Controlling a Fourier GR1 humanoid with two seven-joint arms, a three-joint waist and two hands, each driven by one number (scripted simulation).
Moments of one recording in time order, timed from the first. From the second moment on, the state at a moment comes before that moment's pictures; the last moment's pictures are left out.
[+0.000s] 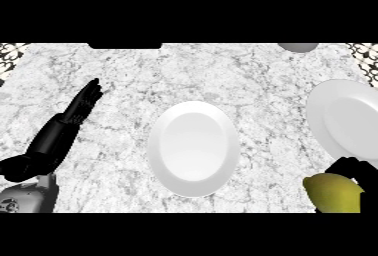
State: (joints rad) left arm -0.14 0.27 -0.01 -1.66 -0.01 -0.20 -0.04; right arm 0.16 -0.35 0.34 -2.36 1.29 0.17 0.75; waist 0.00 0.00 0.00
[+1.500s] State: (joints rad) left arm -0.18 0.24 0.02 -1.65 -0.03 -0.24 -0.01; right arm -0.34 -0.49 -0.31 -0.97 0.84 -0.24 0.02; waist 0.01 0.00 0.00
